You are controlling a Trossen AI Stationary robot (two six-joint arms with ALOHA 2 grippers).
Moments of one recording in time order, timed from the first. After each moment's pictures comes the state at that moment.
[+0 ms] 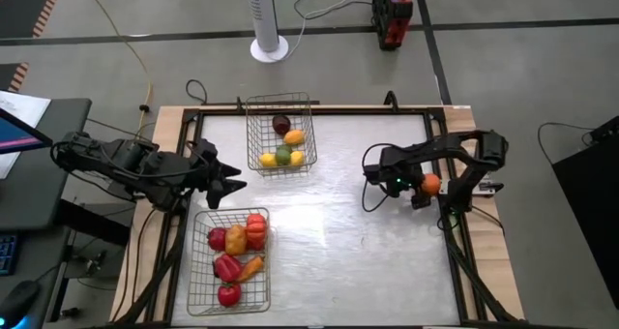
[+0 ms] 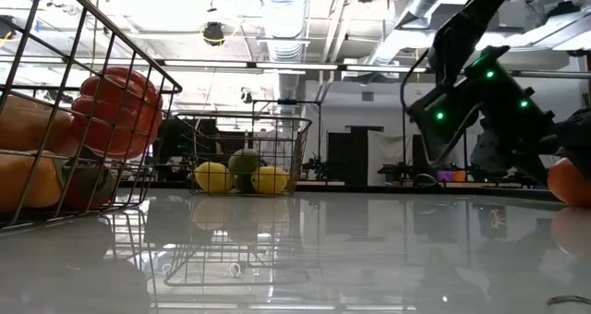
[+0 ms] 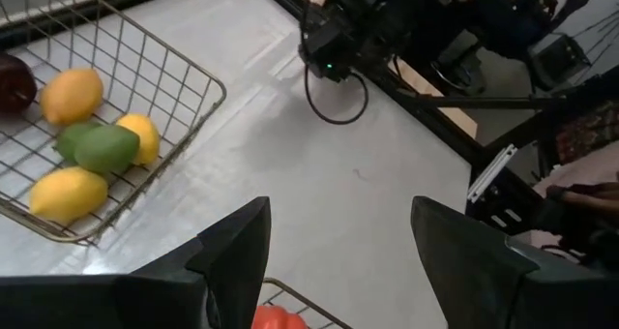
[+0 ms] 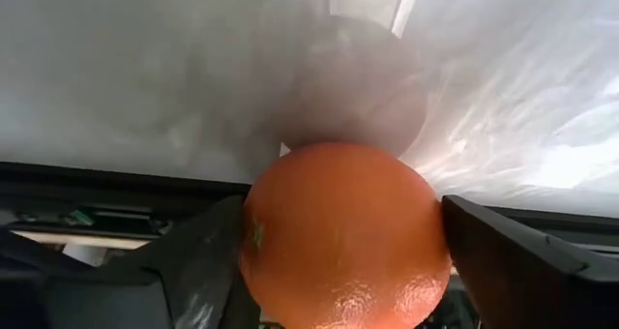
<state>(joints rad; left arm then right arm) -0.30 0.90 1.17 -0.83 -0.41 -0.85 -0.26 1.70 0.79 -1.34 0.21 -0.32</state>
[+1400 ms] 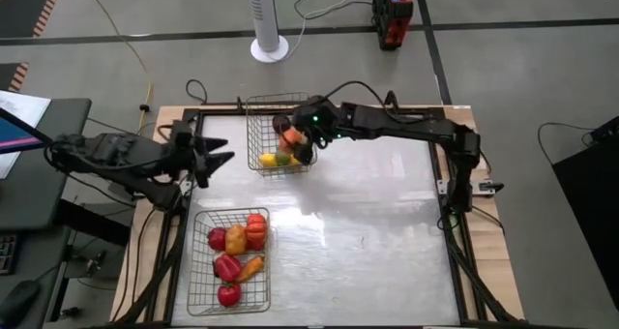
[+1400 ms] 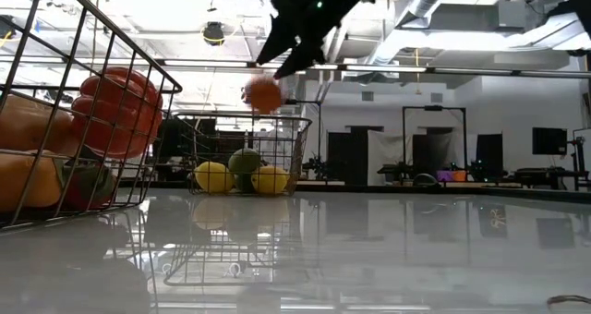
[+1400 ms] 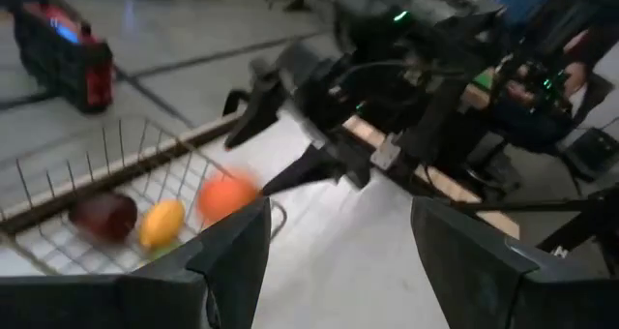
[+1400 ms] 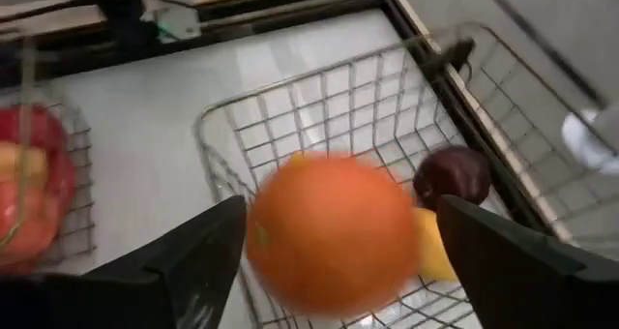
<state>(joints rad) -0.27 0.78 1.16 -0.74 -0.66 -0.66 -0.26 1.88 1.74 -0.52 0.04 0.04</state>
